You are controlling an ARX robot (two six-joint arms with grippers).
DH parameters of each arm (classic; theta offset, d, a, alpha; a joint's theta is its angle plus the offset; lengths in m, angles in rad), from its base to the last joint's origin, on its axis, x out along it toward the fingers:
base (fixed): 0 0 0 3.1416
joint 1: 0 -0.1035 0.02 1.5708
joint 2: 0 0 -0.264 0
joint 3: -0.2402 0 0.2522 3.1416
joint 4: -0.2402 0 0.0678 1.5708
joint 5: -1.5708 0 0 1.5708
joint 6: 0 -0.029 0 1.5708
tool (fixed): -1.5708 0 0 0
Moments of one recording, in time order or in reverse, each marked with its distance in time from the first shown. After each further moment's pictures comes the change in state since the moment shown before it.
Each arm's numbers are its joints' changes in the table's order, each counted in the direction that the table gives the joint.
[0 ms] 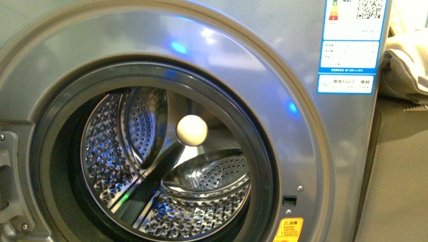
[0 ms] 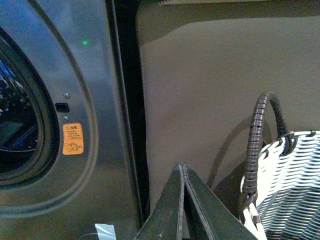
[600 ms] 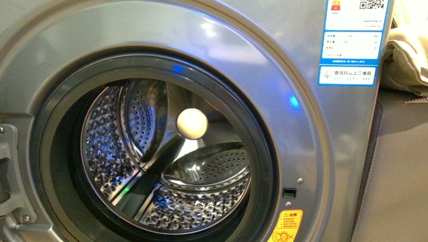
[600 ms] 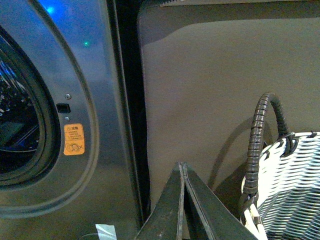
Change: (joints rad) left arm 0.000 -0.251 0.445 0.176 0.000 0.003; right arm 0.000 -0.002 0.000 0.000 0.000 0.000
